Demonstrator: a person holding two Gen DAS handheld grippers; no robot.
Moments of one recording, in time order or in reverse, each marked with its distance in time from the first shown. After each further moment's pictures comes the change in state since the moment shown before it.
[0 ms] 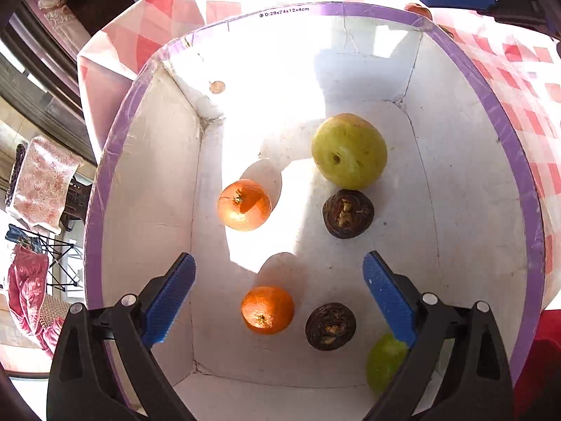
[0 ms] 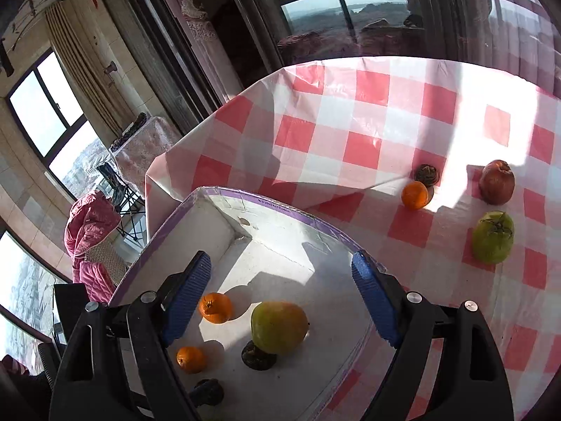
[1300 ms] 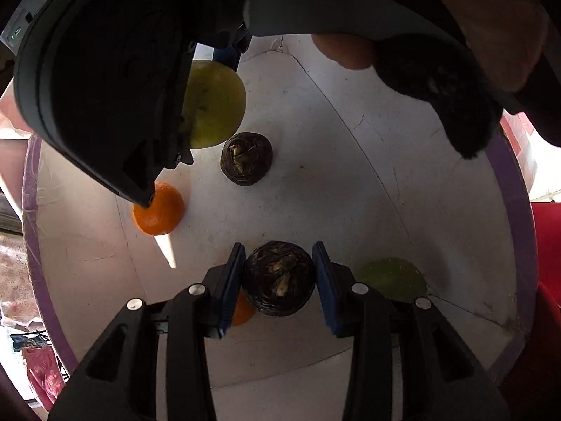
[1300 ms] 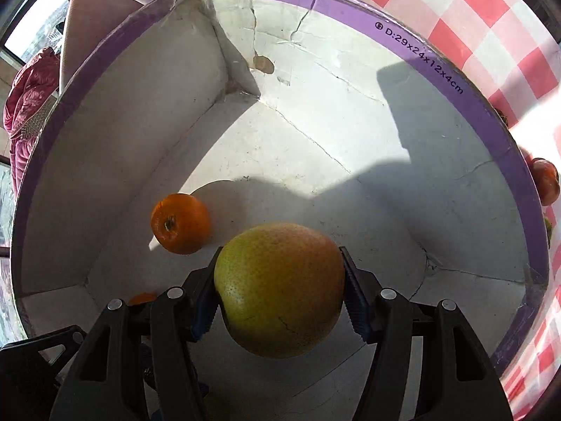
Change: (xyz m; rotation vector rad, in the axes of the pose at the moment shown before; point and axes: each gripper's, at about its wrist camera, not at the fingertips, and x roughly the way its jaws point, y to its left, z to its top) left arm 0.040 -0.046 -0.040 0.465 0.076 -0.209; right arm 0.160 0.079 -0.039 -0.275 0.652 -0.245
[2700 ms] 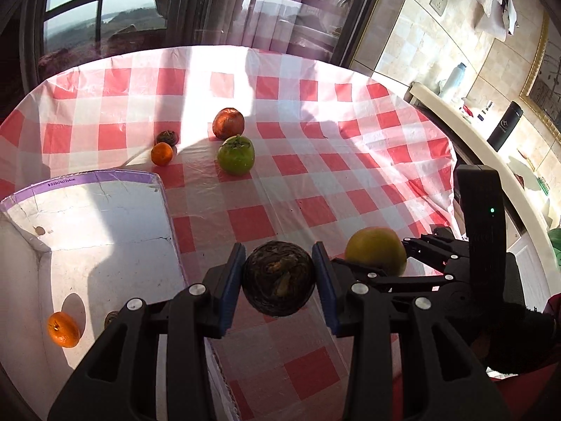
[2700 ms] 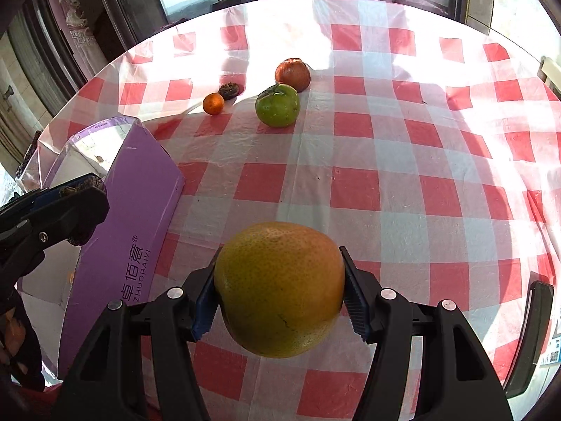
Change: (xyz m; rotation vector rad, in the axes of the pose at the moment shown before) left arm -0.084 -0.051 0.098 -0.251 -0.527 -0.288; right arm -0.091 -0.159 -0.257 0.606 -0.474 -0.082
